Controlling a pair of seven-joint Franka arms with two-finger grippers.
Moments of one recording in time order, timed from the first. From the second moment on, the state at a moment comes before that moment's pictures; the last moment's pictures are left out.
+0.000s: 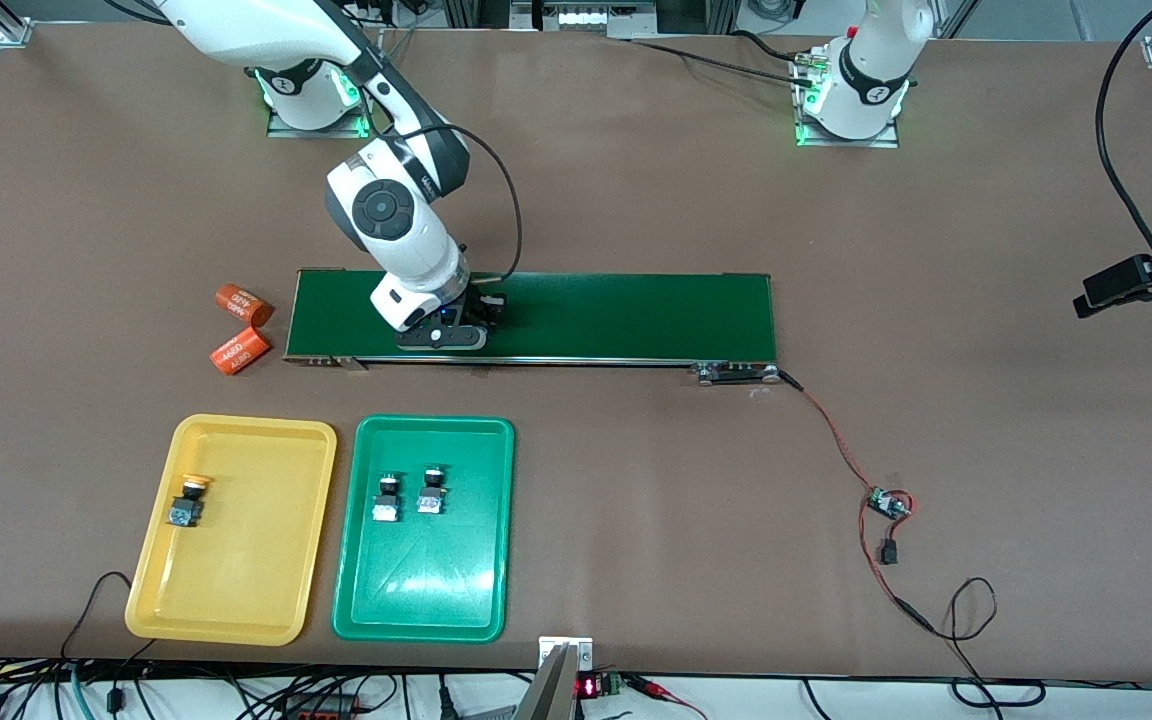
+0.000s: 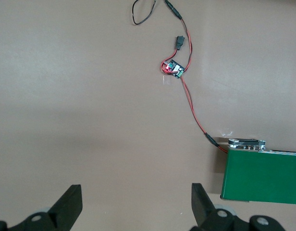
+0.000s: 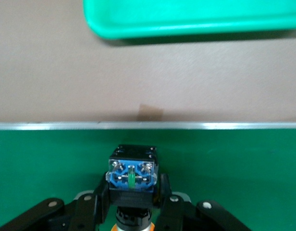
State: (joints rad) left arm 0.12 0.16 -0.03 -1.44 -0.03 1.59 -0.01; right arm 0.22 0.44 0.38 -2.01 -0.11 2.50 0.69
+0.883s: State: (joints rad) left arm 0.12 0.16 -0.04 -1.44 -0.03 1.59 -0.01; right arm 0.04 0.62 0.26 -1.52 -0.23 2.14 0.40
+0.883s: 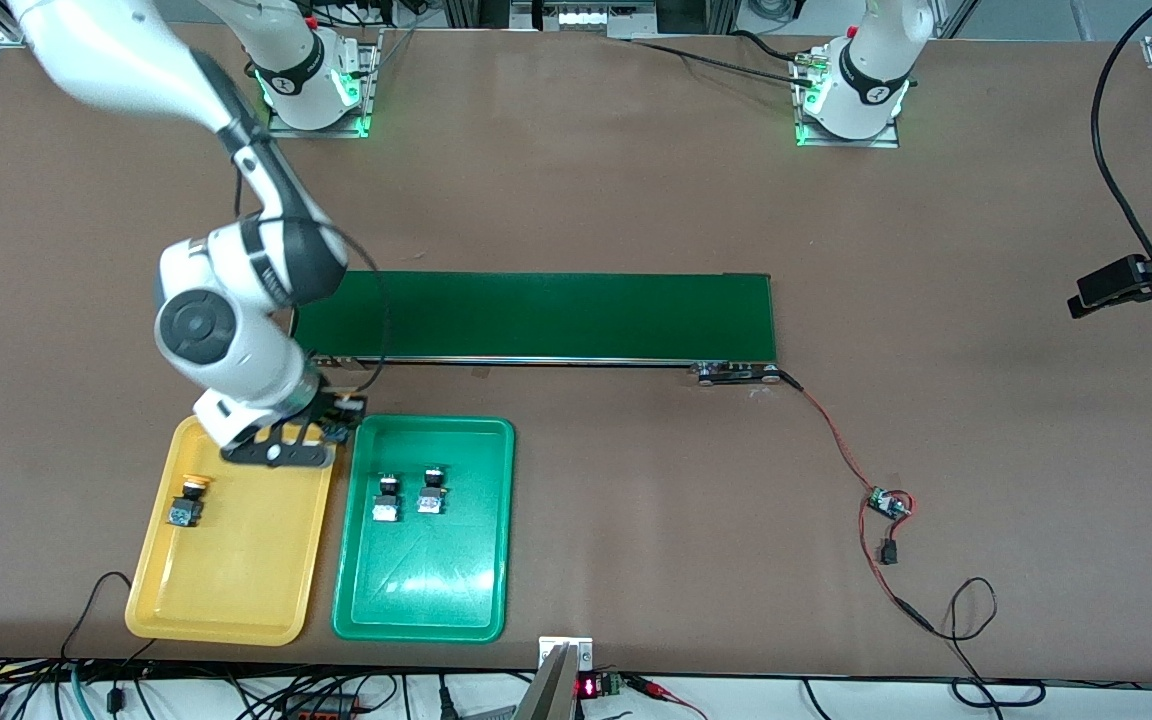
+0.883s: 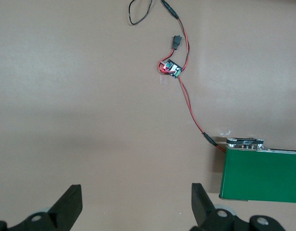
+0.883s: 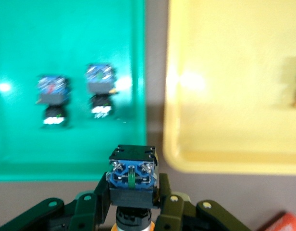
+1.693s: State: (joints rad) left arm 0.12 0.16 -0.07 -1.44 -0.03 1.59 -0.01; right arm 0.00 0.85 0.08 -1.40 -0.28 2.36 0.20
